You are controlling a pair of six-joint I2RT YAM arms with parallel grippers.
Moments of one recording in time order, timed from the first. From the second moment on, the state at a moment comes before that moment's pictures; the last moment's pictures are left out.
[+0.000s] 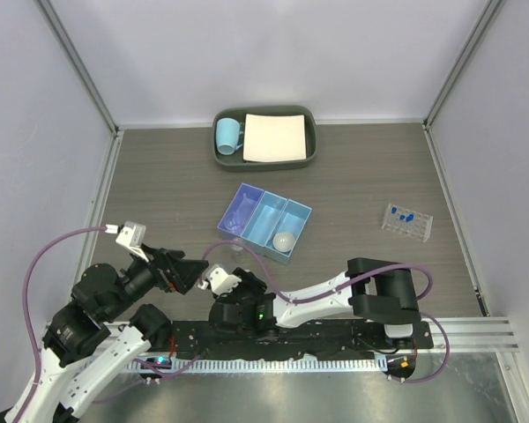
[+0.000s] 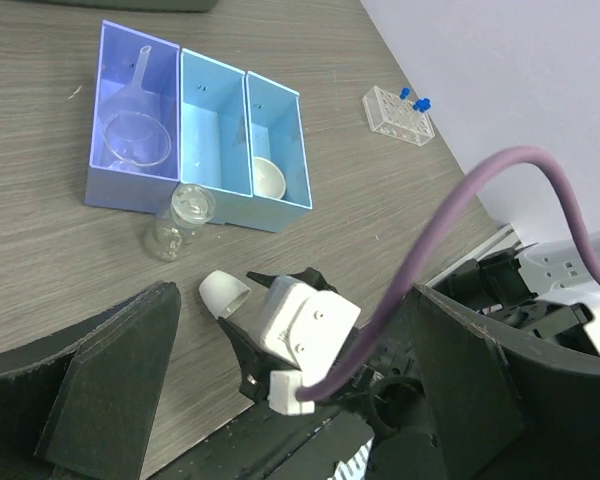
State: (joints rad) left arm -0.68 0.20 0.76 -0.74 0.02 -0.57; right arm 1.55 1.88 1.10 -0.16 0.97 0.30
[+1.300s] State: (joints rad) left arm -0.69 0.20 0.75 -0.73 0.02 -0.58; right arm 1.55 1.84 1.01 -0.08 0.98 0.28
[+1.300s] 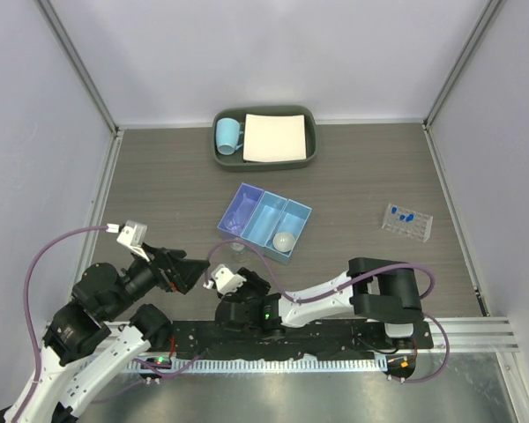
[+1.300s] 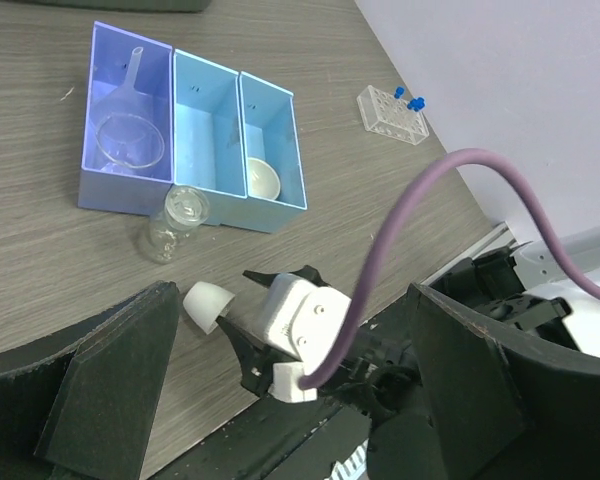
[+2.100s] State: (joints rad) left arm -0.69 0.20 0.75 -0.73 0.02 -0.58; right arm 1.51 1.89 1.02 -0.02 0.93 0.28
